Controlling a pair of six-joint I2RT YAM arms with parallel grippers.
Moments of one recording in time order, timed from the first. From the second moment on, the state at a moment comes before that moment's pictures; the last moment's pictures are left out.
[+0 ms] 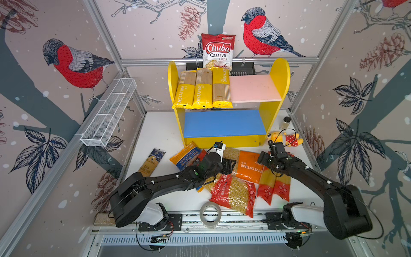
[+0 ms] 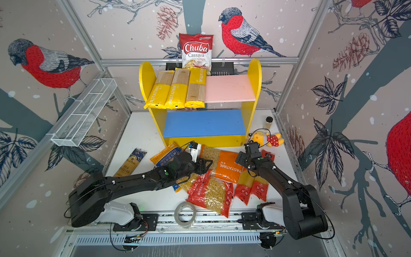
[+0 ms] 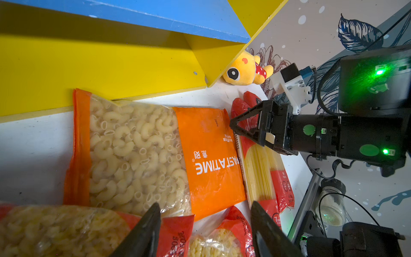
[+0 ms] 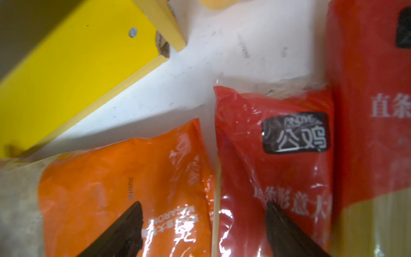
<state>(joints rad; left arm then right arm) -0.97 1.42 0.72 0.24 -0.02 -0.67 0.27 1.26 0.61 -0.38 0.08 0.63</state>
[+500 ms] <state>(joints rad) -0.97 1.43 0.71 0.24 0.00 -0.67 0.27 1.16 0.65 -0.46 0.14 0.65</state>
